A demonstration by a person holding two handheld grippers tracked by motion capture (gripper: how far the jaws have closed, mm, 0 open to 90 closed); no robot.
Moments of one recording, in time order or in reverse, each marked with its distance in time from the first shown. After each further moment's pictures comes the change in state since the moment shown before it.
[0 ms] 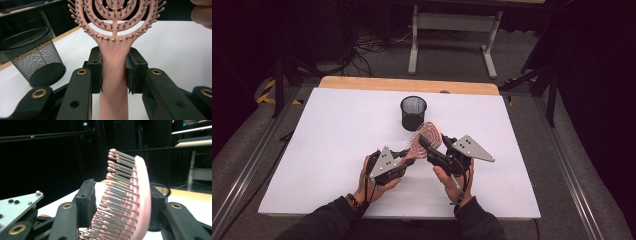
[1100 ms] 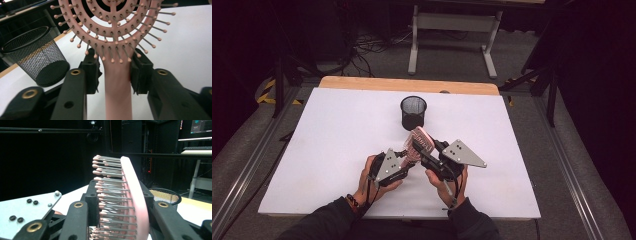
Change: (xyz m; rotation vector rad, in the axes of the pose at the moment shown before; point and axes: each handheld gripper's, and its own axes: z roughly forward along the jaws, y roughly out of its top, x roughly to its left) left arm -0.006 0.002 0.005 0.061 0.040 0.076; right arm 0.022 -0.001 0.002 -0.005 0.028 -0.097
